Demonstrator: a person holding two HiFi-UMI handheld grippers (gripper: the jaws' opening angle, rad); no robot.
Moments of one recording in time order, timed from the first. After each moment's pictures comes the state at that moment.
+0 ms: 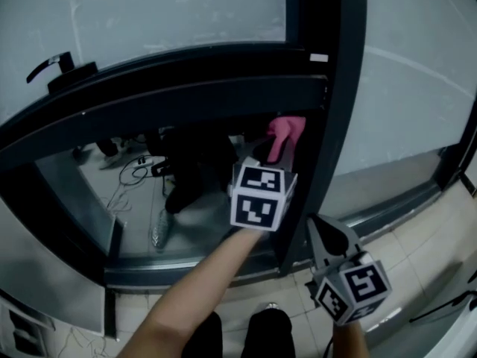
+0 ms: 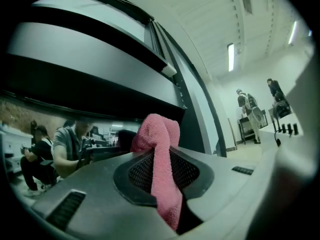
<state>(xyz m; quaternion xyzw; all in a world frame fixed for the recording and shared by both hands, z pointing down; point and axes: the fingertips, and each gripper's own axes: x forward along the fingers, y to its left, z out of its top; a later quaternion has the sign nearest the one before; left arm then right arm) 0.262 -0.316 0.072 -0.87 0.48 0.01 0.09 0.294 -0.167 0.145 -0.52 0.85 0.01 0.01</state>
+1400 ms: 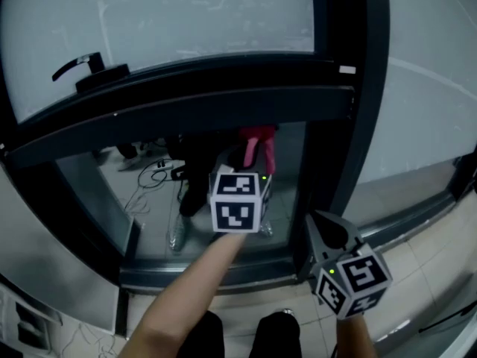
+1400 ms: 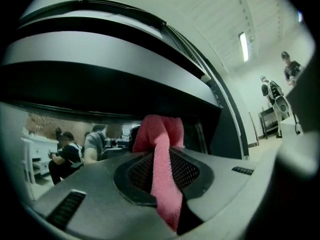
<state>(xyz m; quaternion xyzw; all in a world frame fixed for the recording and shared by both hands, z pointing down) 0.144 -0.325 0.066 -0.81 0.58 0.01 0.09 0.242 -0.185 0.131 -0.49 0.87 0.02 -0.02</state>
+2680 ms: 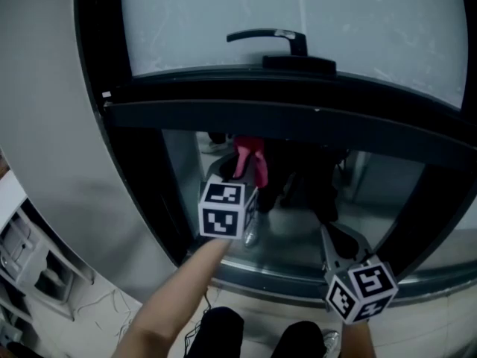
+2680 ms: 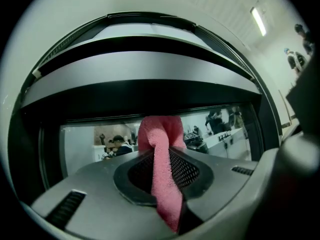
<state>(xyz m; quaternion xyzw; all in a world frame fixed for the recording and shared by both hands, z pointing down) -0.215 -0.249 0.070 -0.68 0.72 -0.02 0.10 -0.016 -0.178 0.133 -0.34 0.94 0.02 -0.02</state>
